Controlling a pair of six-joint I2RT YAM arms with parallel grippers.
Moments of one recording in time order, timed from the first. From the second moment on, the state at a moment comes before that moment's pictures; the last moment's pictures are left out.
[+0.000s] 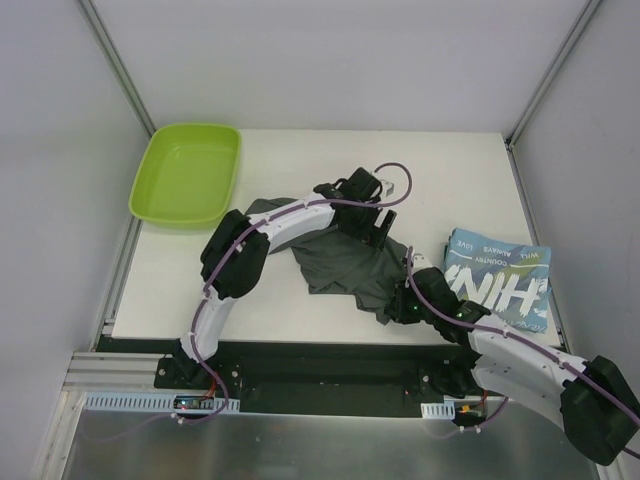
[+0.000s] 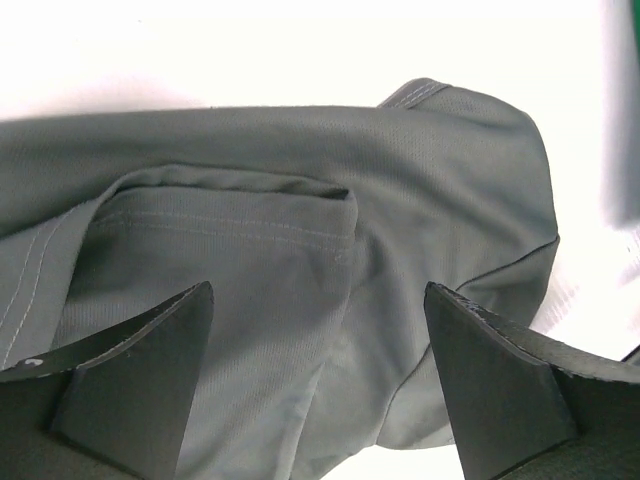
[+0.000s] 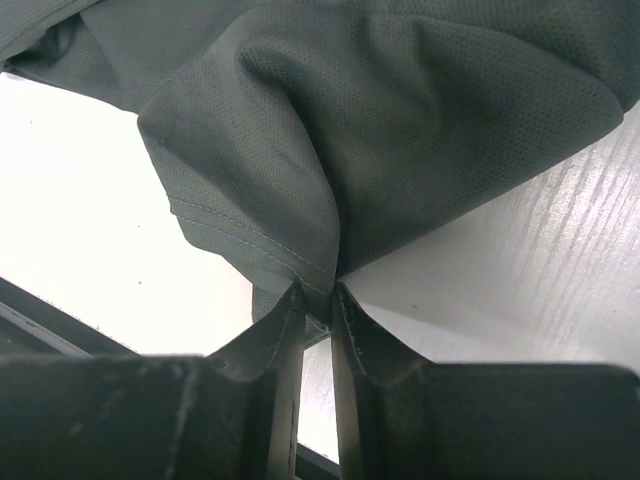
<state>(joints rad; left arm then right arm) -0.81 2.15 1.75 -0.56 0.21 -0.28 0.70 0.87 0.26 -0.21 -0.03 0.55</state>
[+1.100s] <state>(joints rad) -0.84 2.29 1.89 -0.68 0.07 -0.28 0.69 0.78 0.21 -0.20 0.02 0.53</state>
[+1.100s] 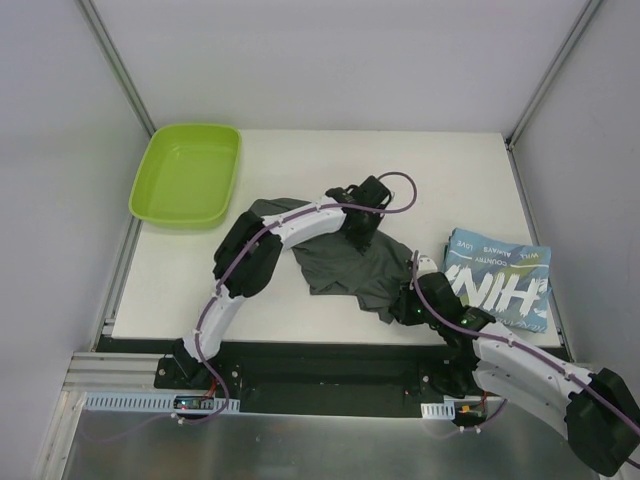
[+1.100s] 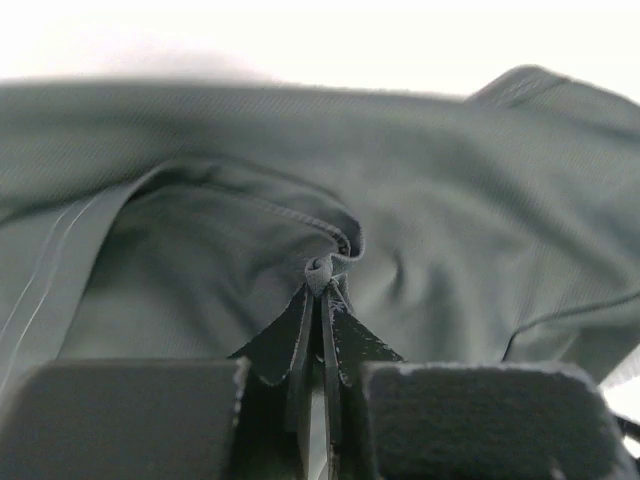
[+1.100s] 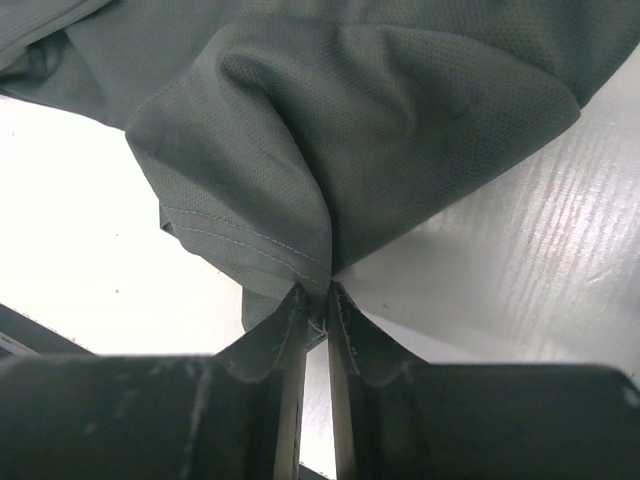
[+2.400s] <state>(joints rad) -0.60 0.86 1.38 -0.59 -0.45 -0.39 0.64 0.85 1.43 -0.83 0.39 0.29</state>
